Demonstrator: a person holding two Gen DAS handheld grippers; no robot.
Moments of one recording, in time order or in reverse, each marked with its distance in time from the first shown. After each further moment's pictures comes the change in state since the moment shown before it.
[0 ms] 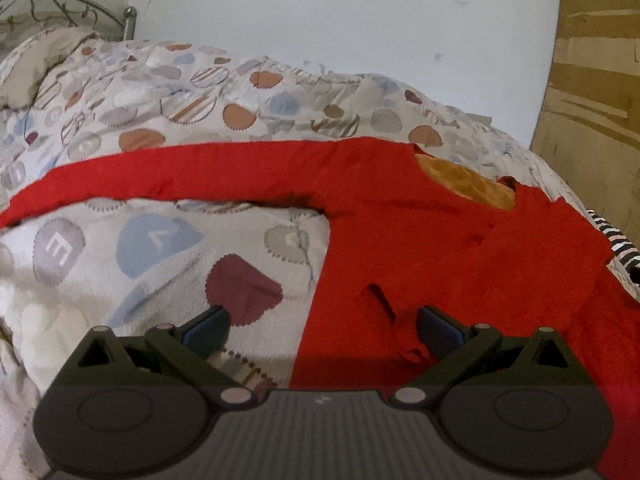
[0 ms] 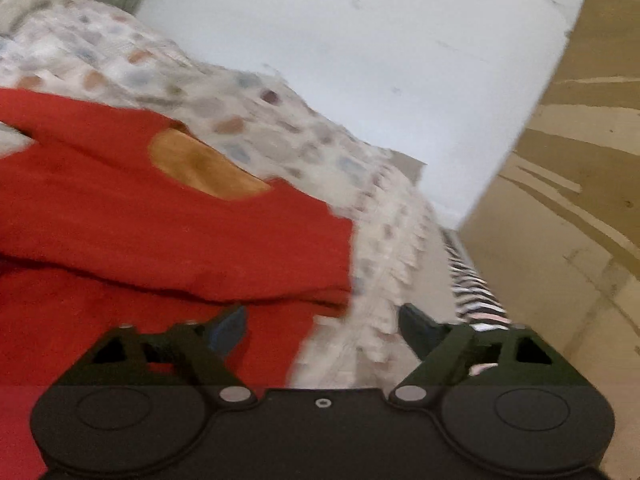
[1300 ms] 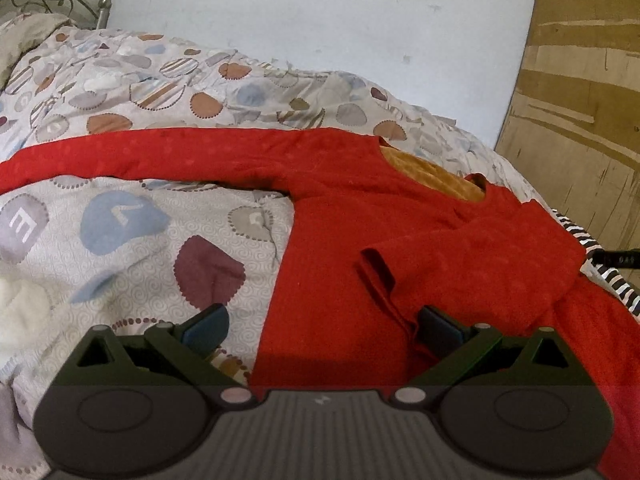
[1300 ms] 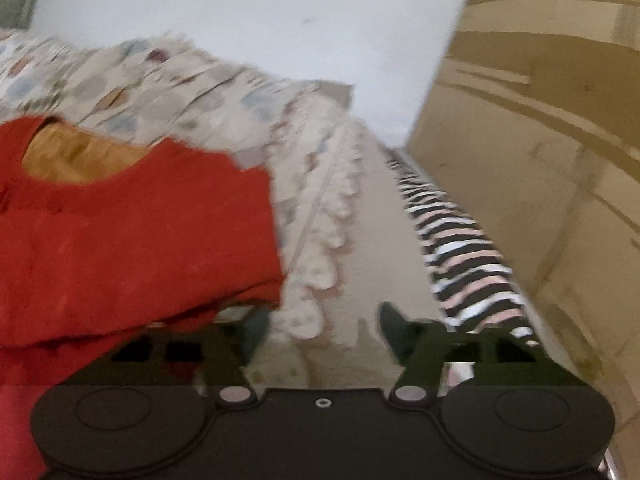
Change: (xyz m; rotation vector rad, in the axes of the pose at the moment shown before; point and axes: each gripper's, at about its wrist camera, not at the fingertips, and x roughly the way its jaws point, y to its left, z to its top) left arm 0.003 0.004 -0.014 -0.009 -0.005 -0.133; right arm 0.051 -0.041 -0.008 0.297 0.124 -0.137
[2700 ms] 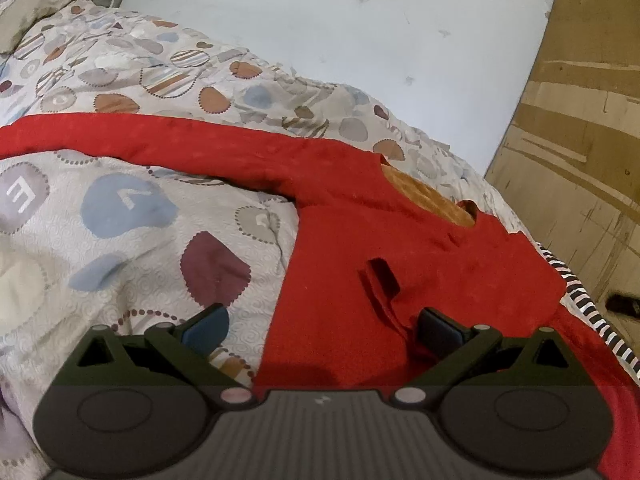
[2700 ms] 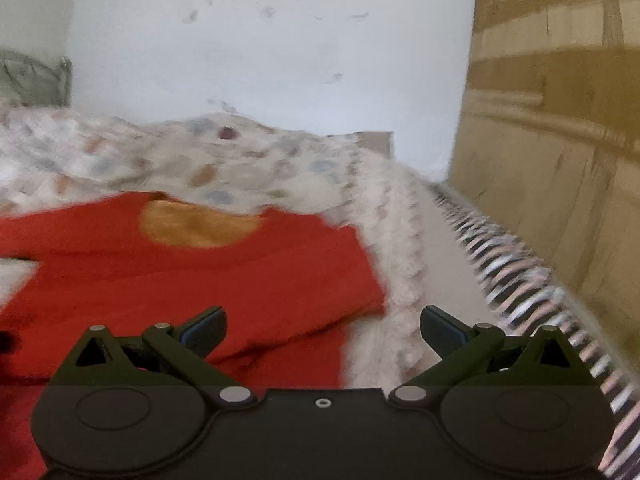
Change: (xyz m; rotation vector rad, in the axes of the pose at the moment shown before) left arm -0.004 0.016 -0.003 -0.102 -0.036 -0.069; right arm -0.121 0.038 -0.029 0.164 -0.081 0.283
